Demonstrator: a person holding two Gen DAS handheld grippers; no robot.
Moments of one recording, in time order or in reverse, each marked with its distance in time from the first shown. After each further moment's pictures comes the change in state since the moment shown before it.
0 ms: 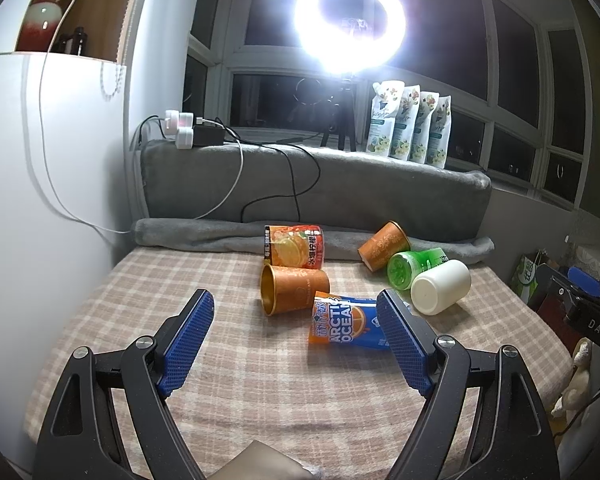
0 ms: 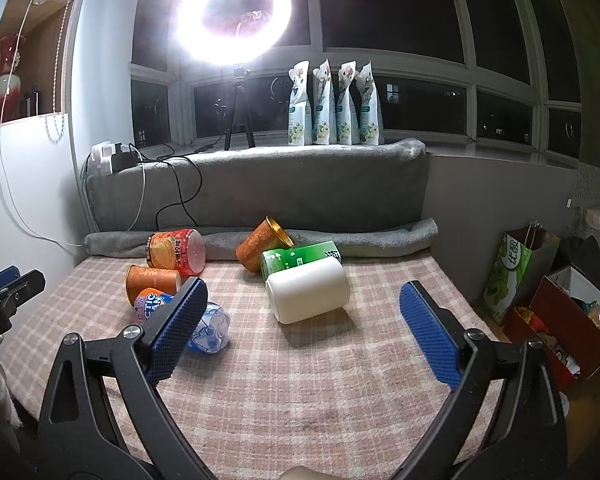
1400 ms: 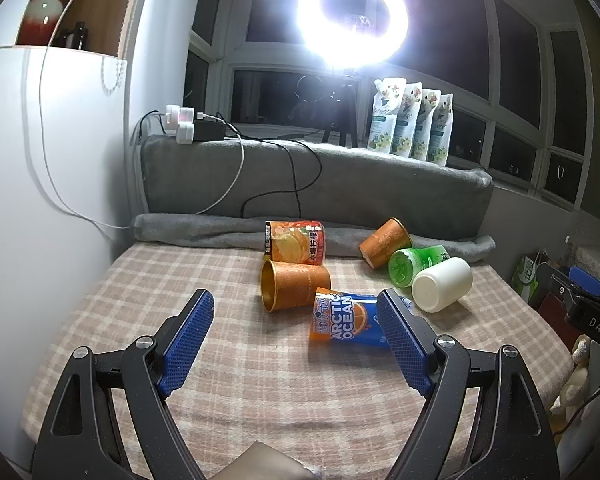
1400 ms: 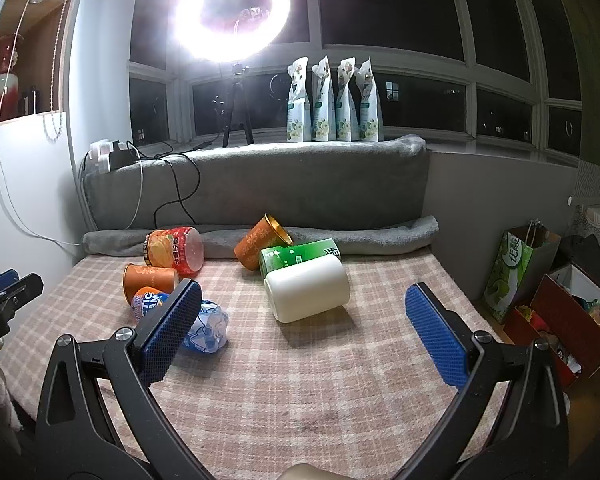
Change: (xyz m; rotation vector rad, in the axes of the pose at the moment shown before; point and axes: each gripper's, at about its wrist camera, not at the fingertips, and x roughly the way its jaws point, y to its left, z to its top) left arm 0.001 0.000 -0.005 -0.006 0.003 0.000; right arm 0.003 -0.001 -0.004 0.004 -0.003 0.002
